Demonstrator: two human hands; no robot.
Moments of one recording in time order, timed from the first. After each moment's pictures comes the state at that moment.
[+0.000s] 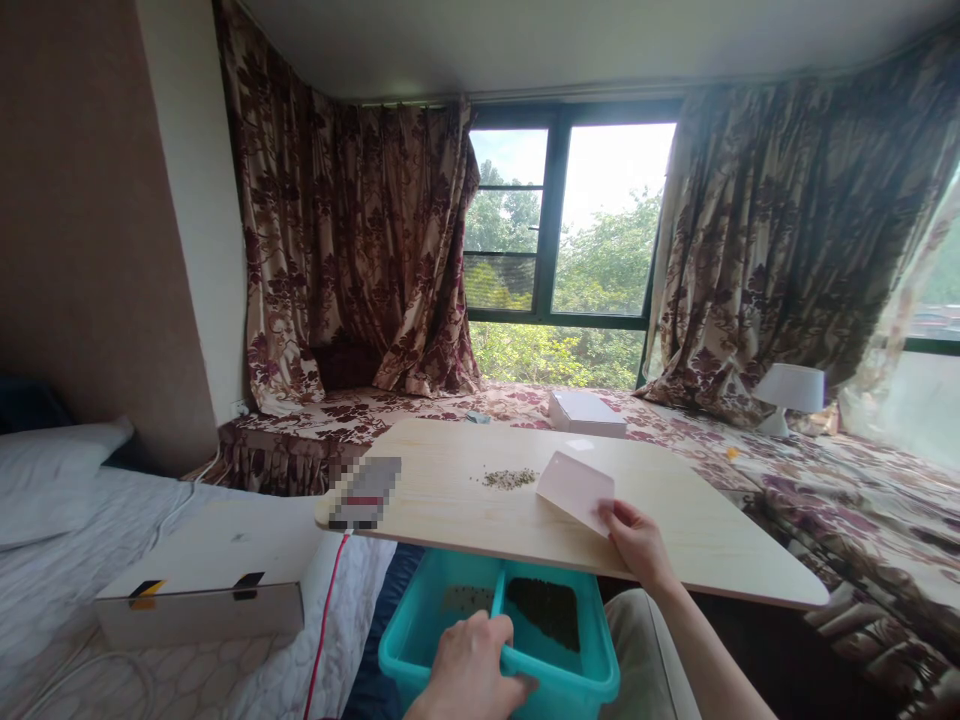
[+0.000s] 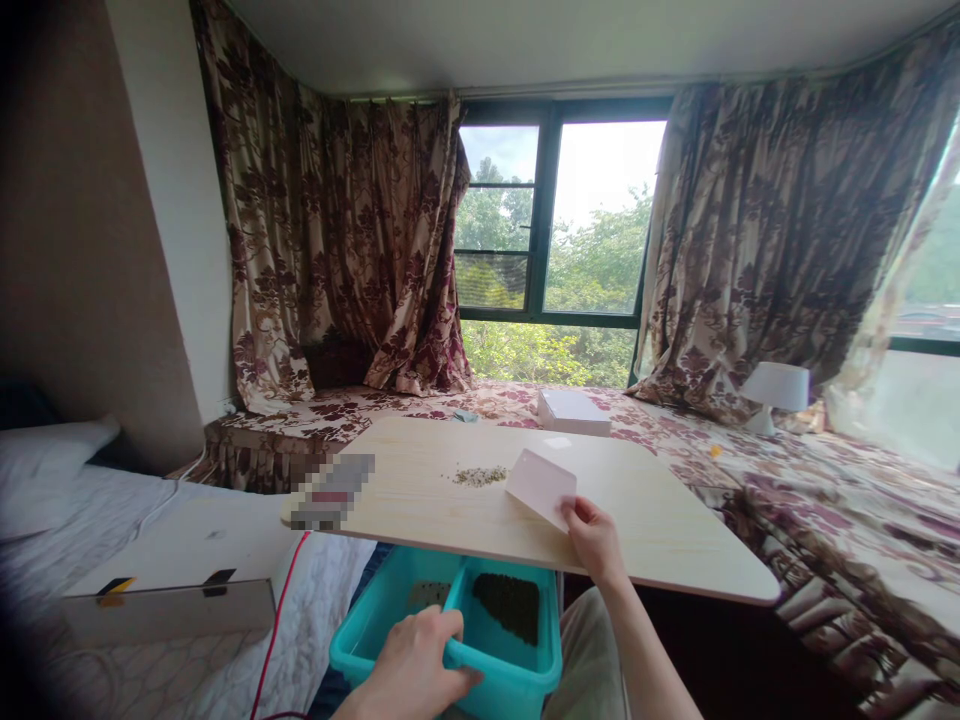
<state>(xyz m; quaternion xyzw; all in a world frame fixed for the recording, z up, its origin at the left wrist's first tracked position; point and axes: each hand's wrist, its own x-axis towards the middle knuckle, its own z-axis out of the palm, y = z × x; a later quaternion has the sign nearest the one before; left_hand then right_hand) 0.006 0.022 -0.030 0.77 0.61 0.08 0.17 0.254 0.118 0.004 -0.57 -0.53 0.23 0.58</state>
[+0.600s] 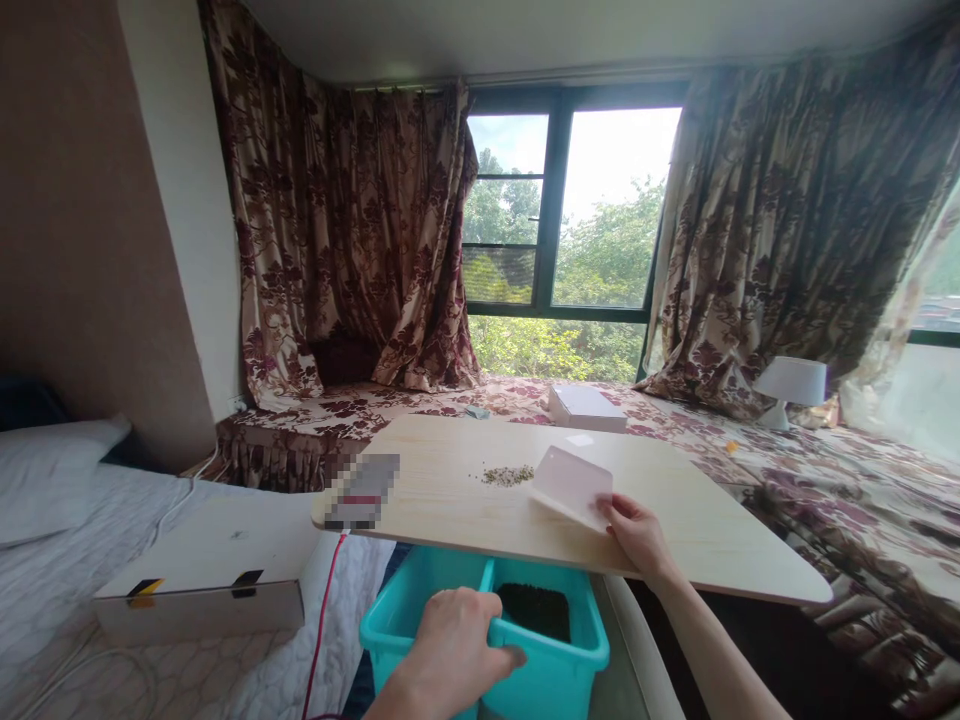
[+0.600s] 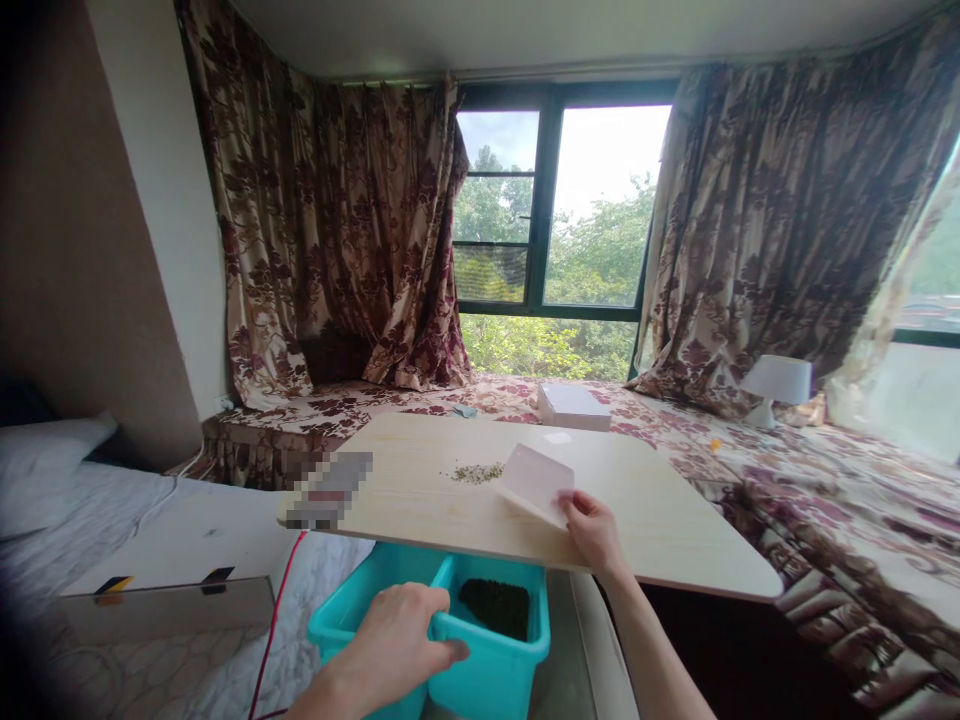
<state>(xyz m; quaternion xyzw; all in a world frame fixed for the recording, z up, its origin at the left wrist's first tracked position) -0.012 0.025 0.014 0.79 0.59 0.07 0.13 0.257 0.132 0.002 -0.57 -0.49 0.29 0.59</state>
